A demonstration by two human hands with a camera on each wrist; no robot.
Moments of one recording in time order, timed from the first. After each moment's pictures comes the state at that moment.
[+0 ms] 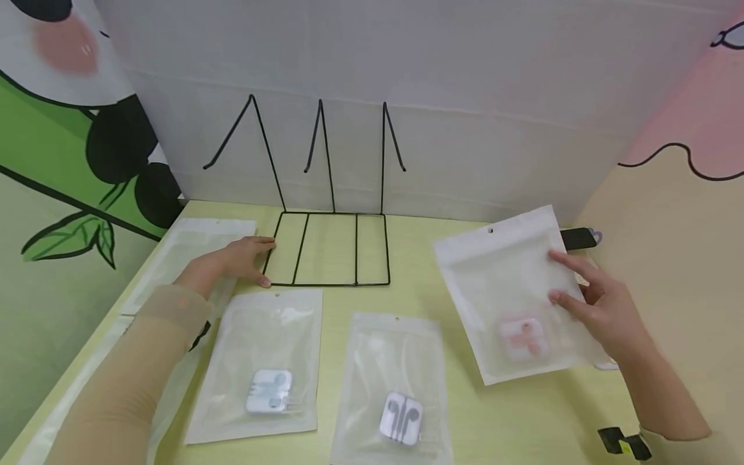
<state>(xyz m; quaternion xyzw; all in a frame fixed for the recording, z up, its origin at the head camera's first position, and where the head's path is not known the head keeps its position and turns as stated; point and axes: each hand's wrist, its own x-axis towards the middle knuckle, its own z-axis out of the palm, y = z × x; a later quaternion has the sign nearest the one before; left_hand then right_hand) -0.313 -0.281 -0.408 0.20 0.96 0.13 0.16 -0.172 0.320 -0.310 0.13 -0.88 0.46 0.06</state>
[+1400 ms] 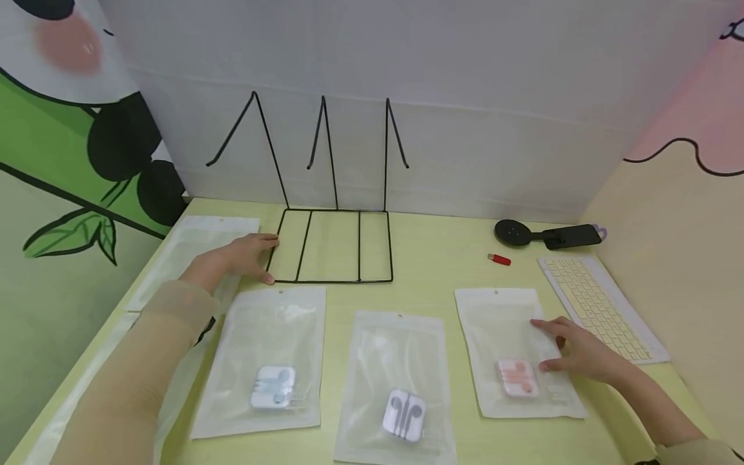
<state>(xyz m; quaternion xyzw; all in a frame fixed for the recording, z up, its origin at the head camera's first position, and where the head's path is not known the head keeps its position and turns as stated) -0.318 -0.268 -0.404 0.18 0.96 0.13 0.17 -0.206 0.383 -0.409 0.21 -0.95 0.21 -0.12</state>
